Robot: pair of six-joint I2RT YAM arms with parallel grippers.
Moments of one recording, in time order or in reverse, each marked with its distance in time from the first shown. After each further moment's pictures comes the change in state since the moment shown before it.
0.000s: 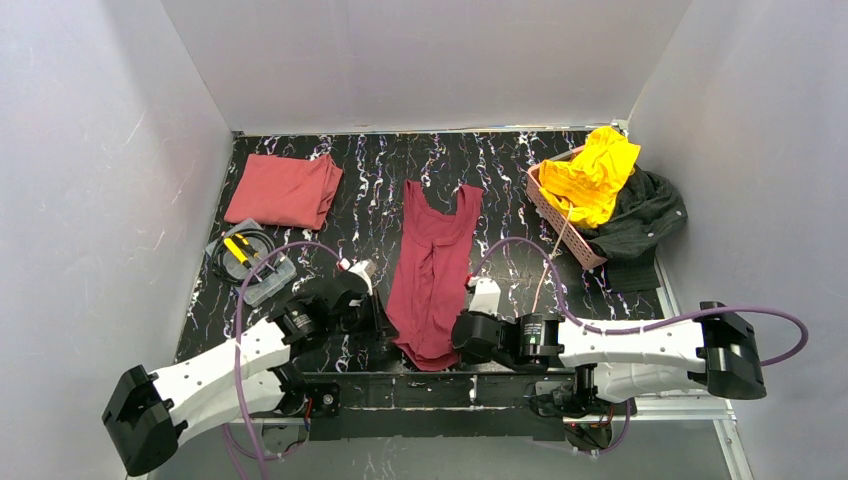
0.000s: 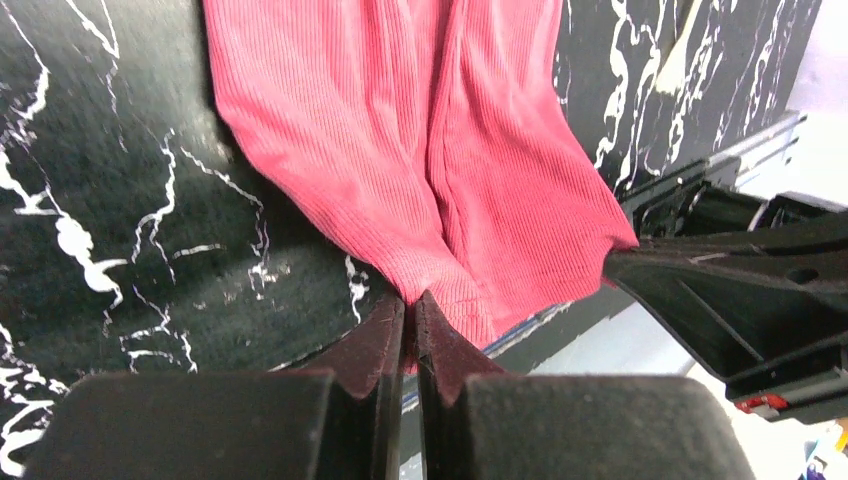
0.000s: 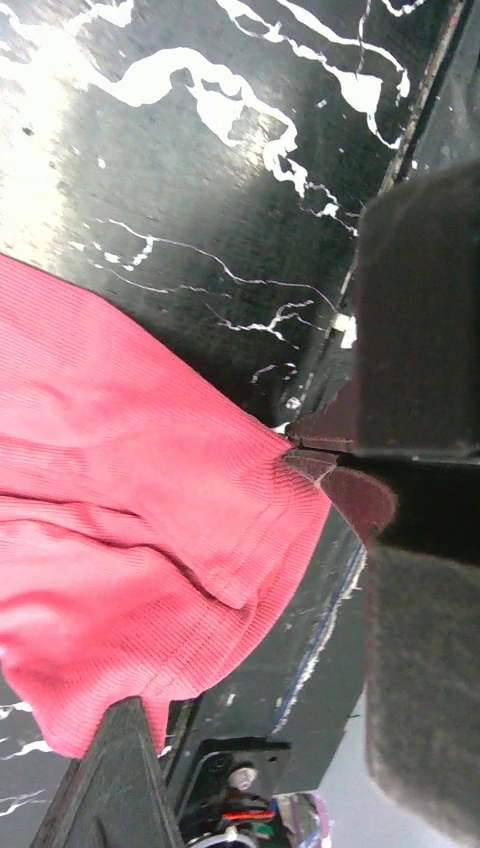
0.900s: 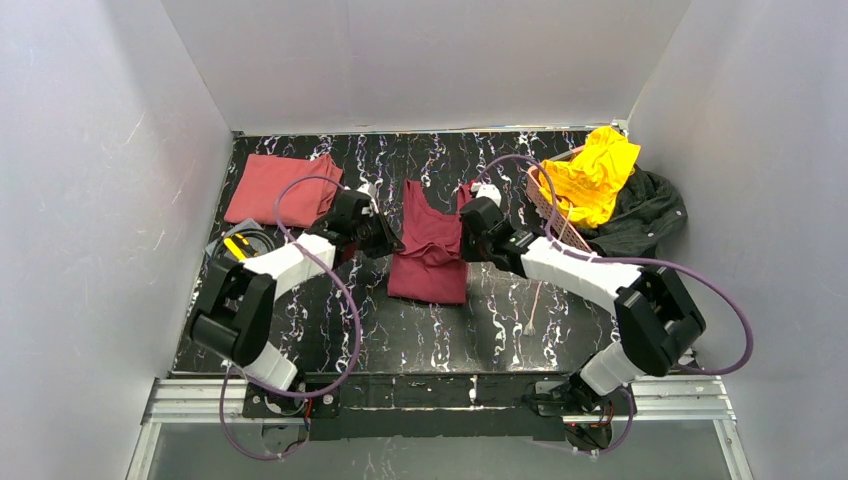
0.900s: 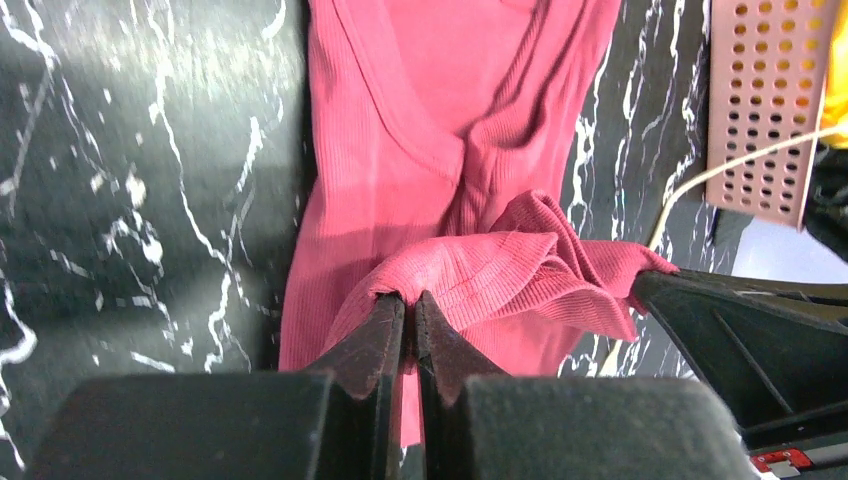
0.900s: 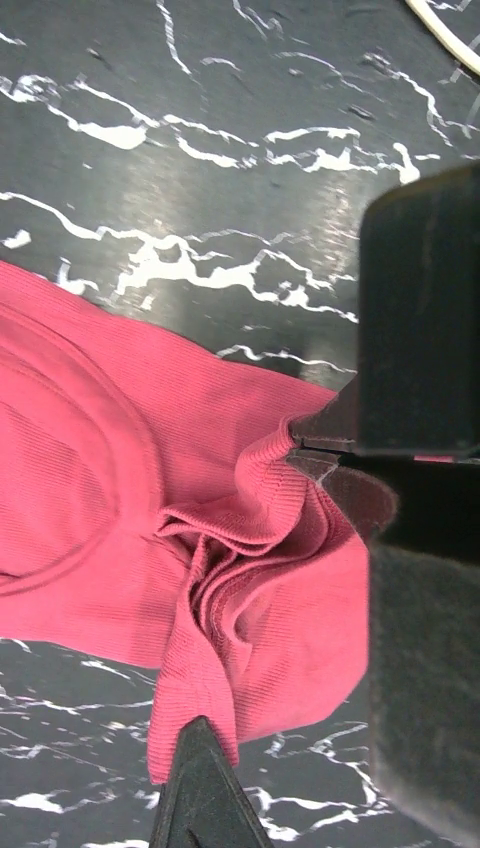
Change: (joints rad) left arm 0.401 0.693 0.387 0.374 0.122 0.197; right arm -0.658 0.363 0.286 0.257 -0.160 -0.567
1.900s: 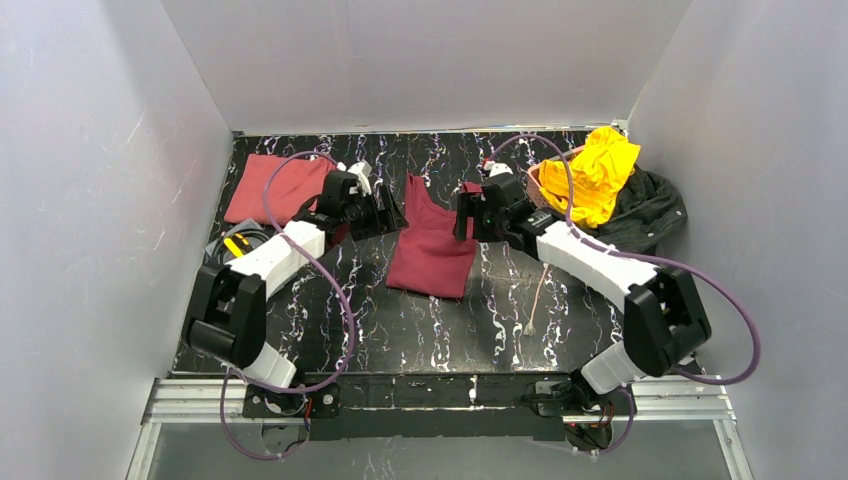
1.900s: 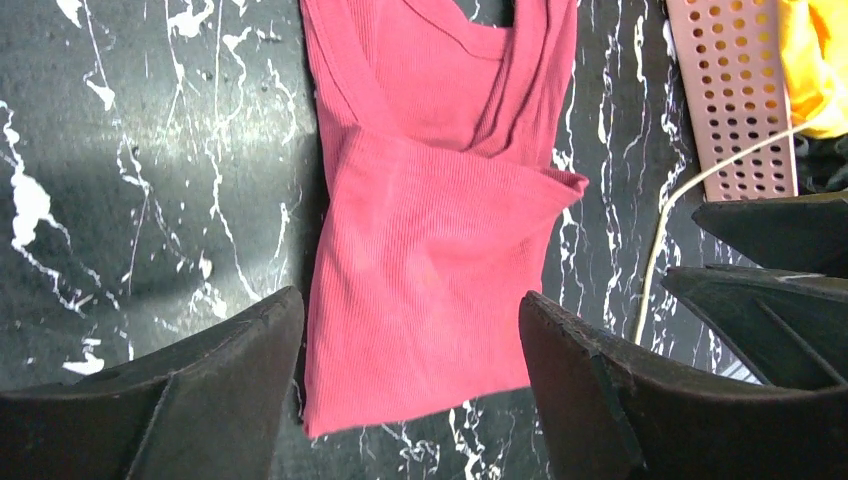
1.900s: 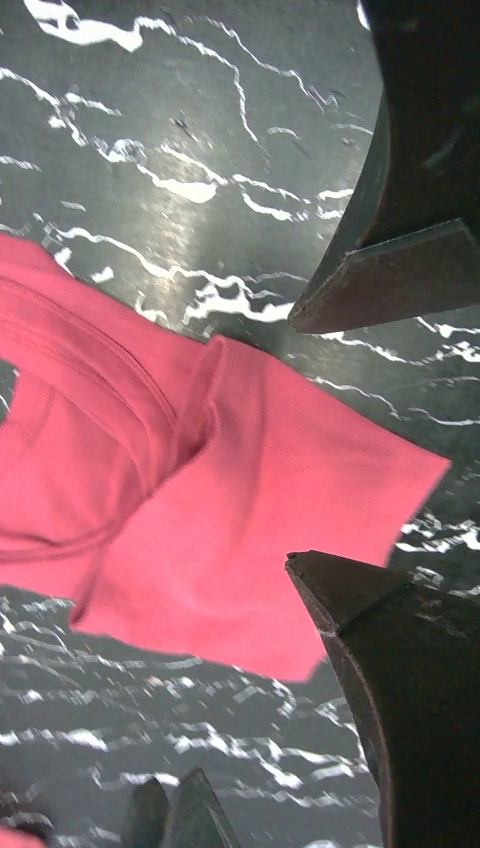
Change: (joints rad) left arm 0.085 0.046 0.166 -0.079 0.043 0.181; right arm -0.156 0.043 0.124 -0.035 -0.129 -0.124
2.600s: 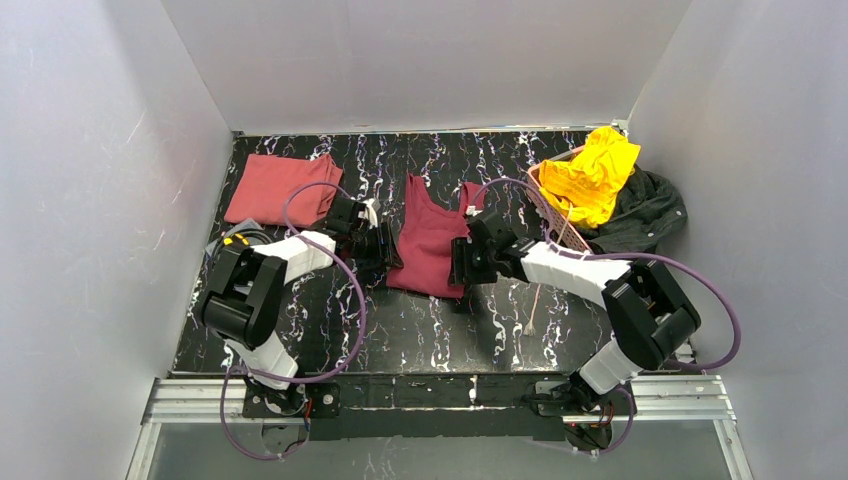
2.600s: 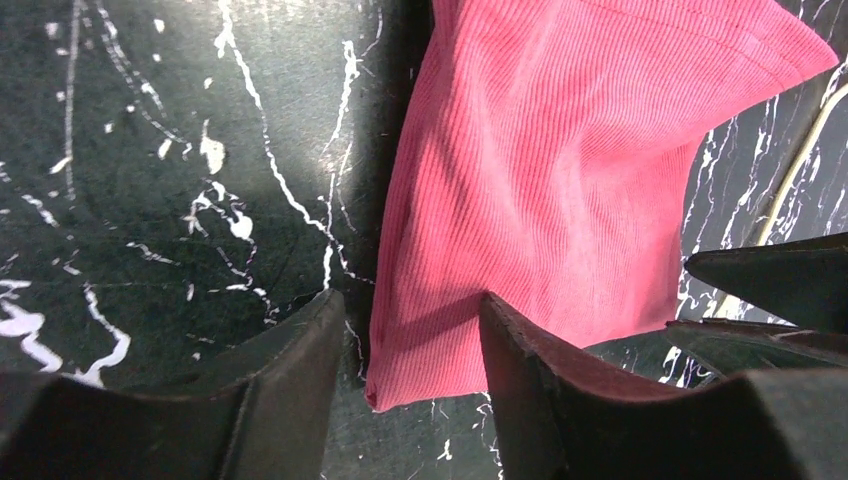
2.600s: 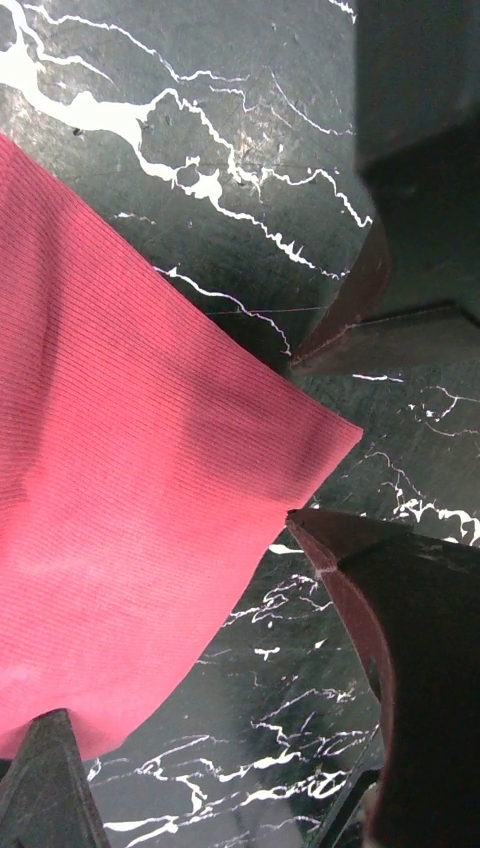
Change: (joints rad) left arm -0.010 0.080 -0.151 -0.019 0.070 0.052; right arm 0.087 0.005 -0.207 0.030 -0.229 0.078
